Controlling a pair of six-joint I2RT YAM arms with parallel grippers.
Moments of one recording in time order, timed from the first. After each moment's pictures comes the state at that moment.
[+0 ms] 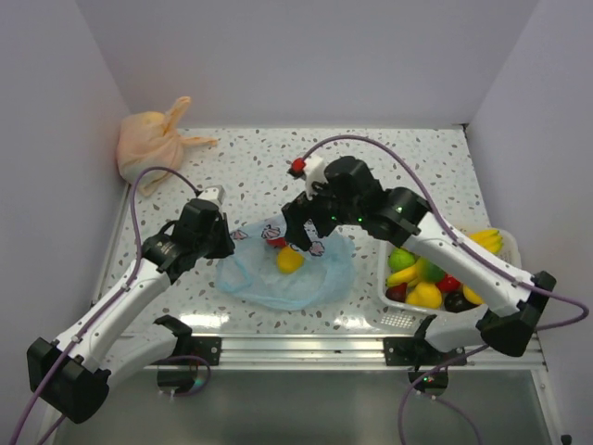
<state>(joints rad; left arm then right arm) -0.49 0.95 0.81 -0.66 -0.09 -0.51 0.86 1.33 1.46 -0.76 -0.12 0.13</state>
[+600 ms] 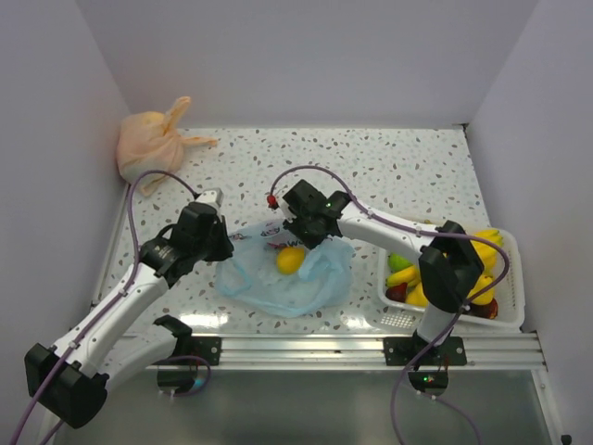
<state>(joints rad) -0.49 0.92 0.79 -0.67 -0.10 -0.51 0.86 1.76 1.37 -0.72 0.07 -0.05</state>
